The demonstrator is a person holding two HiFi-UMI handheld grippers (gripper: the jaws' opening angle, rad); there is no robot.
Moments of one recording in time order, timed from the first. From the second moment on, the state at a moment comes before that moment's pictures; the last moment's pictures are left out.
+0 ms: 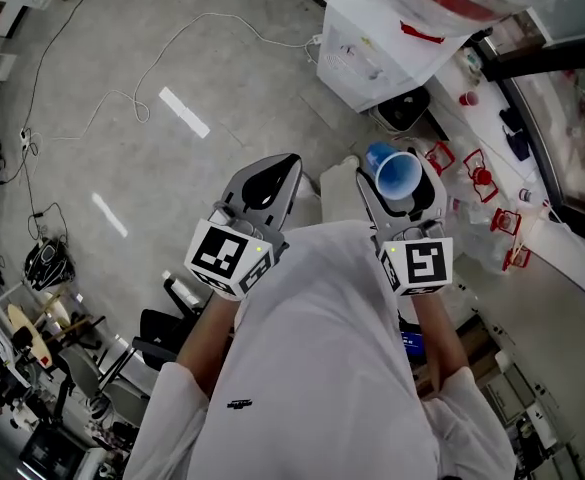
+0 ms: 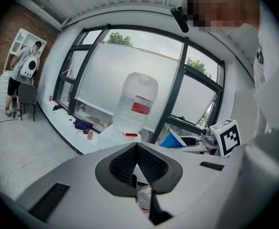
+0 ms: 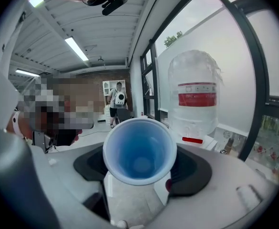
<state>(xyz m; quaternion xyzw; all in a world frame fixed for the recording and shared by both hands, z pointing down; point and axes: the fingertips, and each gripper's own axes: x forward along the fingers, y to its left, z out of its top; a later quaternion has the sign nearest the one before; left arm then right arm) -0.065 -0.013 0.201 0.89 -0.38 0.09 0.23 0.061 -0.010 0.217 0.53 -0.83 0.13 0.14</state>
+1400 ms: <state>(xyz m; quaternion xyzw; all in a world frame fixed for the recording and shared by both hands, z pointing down) -0.040 -0.092 0.393 0.86 -0.40 0.14 0.30 0.078 -0.127 0.460 0.54 -0.81 0.16 0.17</state>
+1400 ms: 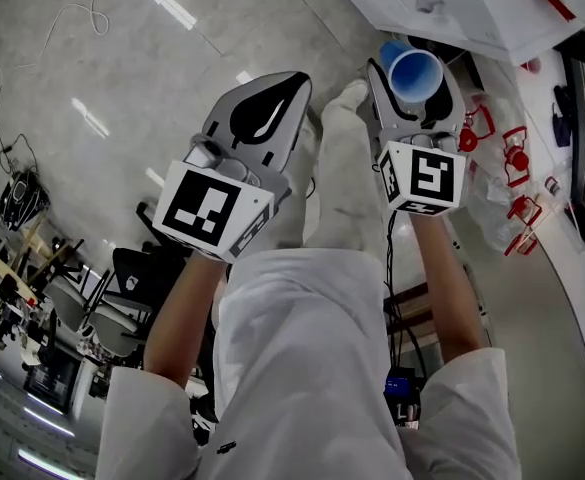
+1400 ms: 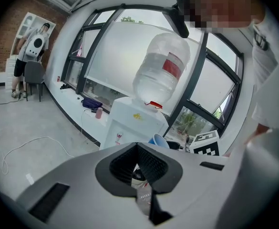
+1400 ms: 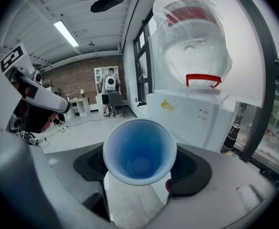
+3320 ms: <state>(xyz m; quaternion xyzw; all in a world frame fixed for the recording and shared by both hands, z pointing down) -0.018 -0.121 0.563 0.83 -0.40 0.16 0.37 0.165 -0.237 0.730 0.72 -0.60 0.26 0.22</state>
